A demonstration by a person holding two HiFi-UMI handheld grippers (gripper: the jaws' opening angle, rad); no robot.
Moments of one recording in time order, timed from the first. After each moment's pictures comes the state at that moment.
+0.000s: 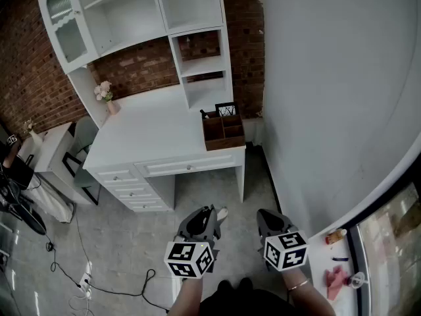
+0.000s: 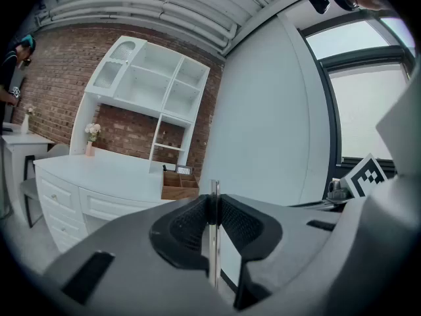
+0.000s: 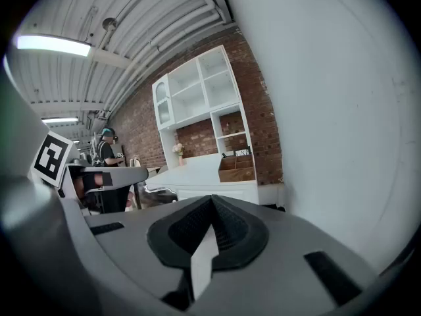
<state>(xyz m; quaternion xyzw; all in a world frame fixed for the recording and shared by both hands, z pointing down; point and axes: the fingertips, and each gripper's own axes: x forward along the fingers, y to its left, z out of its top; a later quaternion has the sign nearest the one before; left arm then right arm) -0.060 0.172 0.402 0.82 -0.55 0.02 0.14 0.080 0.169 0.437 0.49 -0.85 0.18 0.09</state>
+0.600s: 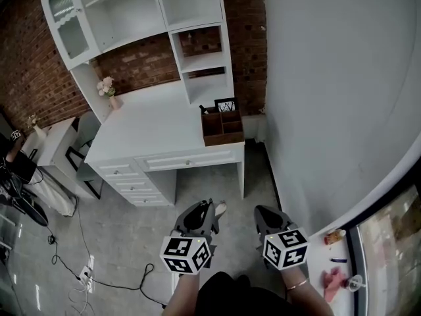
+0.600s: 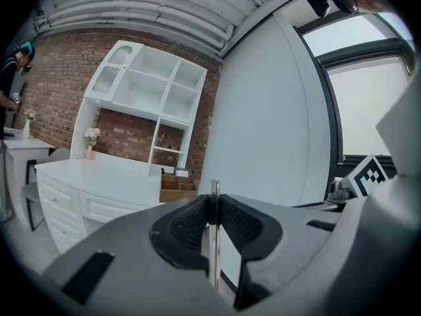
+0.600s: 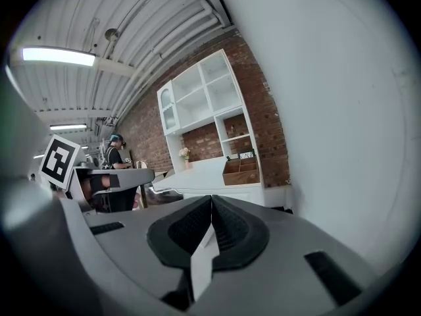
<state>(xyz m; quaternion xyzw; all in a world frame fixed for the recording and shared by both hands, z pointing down) -0.039 0.169 0.395 0.82 -0.56 0.02 0.13 0.095 0.168 0.431 0.47 -0.86 0.18 0.07</state>
